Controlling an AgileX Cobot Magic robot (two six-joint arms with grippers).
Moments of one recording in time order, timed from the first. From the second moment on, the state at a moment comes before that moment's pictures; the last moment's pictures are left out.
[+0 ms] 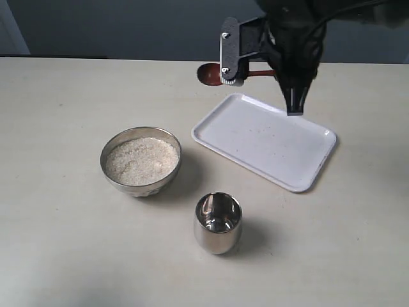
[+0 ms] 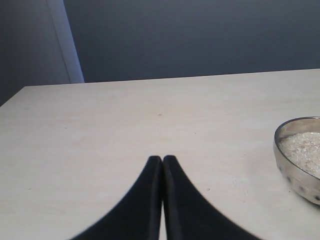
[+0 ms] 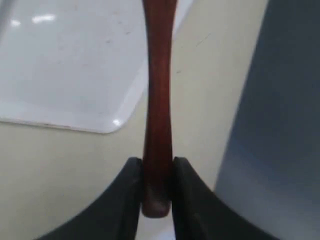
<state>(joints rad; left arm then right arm) -0.07 0.00 0.00 -0.23 0.25 0.28 0.80 1.81 -1.49 -0.65 1.11 -0.61</state>
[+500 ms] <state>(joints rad) -0.07 0.00 0.00 -0.23 0.25 0.28 0.98 2.05 -1.52 -0.88 0.94 -0.66</state>
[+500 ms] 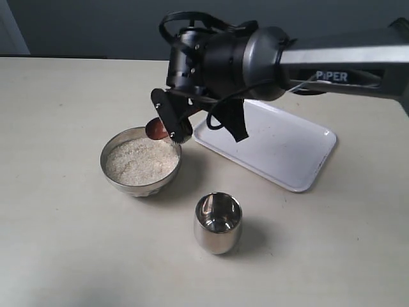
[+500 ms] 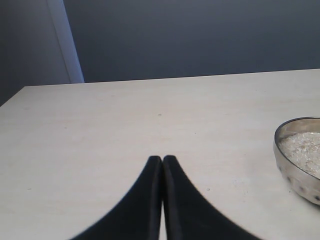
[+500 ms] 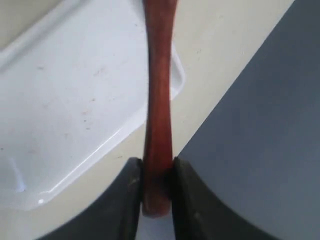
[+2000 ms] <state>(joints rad) -0.07 0.00 0.00 -0.23 0.25 0.28 1.08 2.18 -1.52 -1.32 0.84 -0.53</state>
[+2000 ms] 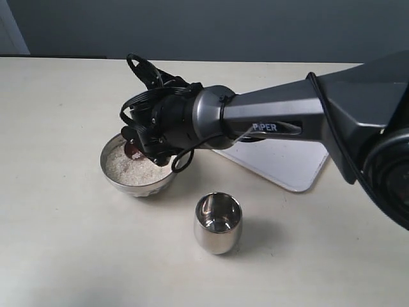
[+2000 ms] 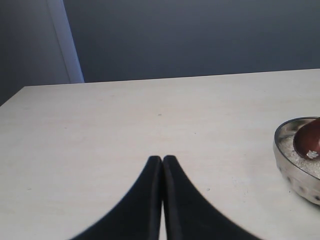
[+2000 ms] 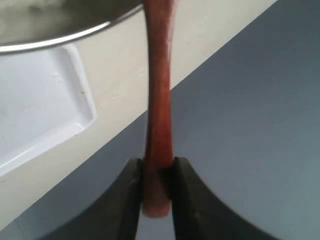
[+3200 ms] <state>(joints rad) -0.07 0.00 0.00 -0.23 0.25 0.28 1.09 2.24 -1.52 -1.07 0.92 -0.69</state>
